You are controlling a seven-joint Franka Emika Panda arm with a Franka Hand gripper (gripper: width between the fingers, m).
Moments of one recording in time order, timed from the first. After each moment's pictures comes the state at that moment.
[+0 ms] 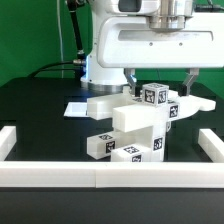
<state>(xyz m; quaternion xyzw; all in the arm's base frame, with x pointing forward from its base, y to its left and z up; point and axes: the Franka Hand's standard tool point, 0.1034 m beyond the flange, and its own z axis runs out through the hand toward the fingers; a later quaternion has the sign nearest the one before) 0.580 0.046 0.111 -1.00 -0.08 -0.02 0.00</state>
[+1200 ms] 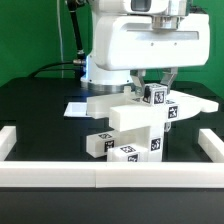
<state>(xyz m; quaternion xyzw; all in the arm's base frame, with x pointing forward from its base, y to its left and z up) 0.580 0.035 0.111 -0.97 -0.25 -0.02 -0.01</state>
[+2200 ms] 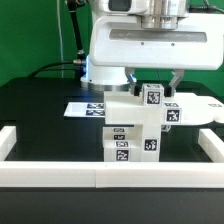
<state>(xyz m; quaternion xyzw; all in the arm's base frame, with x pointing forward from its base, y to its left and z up) 0.580 0.035 0.112 -1.00 0.01 -0.02 -0.01</state>
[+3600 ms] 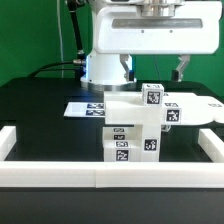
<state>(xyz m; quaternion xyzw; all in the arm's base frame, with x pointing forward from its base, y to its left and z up) 0.519 0.044 0.123 -1.00 0.02 -0.01 0.01</state>
